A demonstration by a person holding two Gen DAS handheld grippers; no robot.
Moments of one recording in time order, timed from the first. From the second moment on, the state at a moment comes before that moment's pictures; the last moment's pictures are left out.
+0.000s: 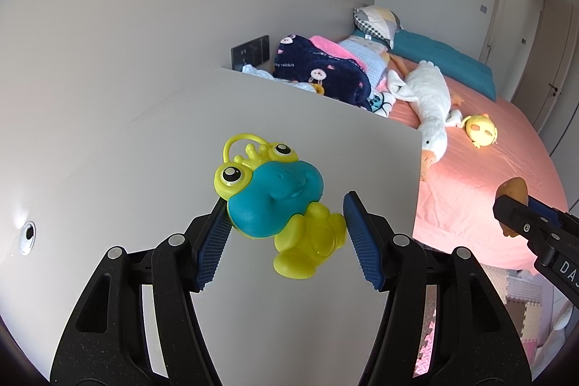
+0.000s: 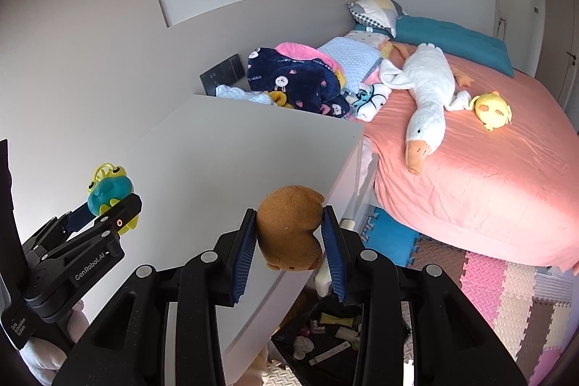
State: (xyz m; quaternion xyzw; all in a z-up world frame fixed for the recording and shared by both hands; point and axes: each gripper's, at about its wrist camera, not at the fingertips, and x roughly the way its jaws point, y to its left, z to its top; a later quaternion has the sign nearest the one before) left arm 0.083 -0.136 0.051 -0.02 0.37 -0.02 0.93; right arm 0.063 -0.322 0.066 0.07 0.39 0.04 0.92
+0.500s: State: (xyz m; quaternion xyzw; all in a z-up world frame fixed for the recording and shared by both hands) left arm 0.070 -0.190 0.054 0.01 0.36 -0.08 0.93; right arm 0.038 -0.374 0.068 0.09 0.38 -0.01 0.92
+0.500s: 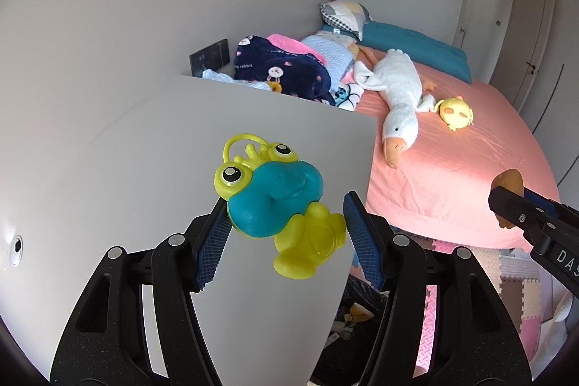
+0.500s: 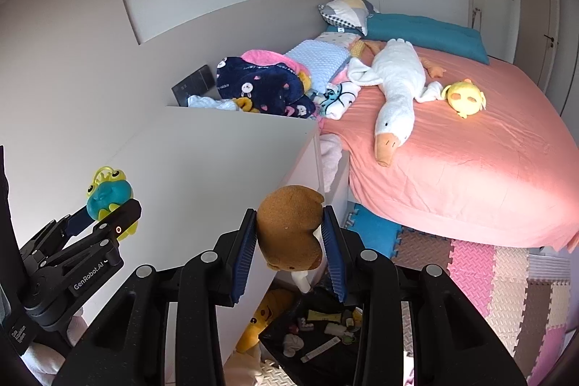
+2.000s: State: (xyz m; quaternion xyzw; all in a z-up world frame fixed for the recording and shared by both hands) left arm 0.019 -0.260 0.040 0.09 0.37 -0.16 0.91; right arm -0.012 -0.474 0.060 0.10 0.38 -0.15 0.91
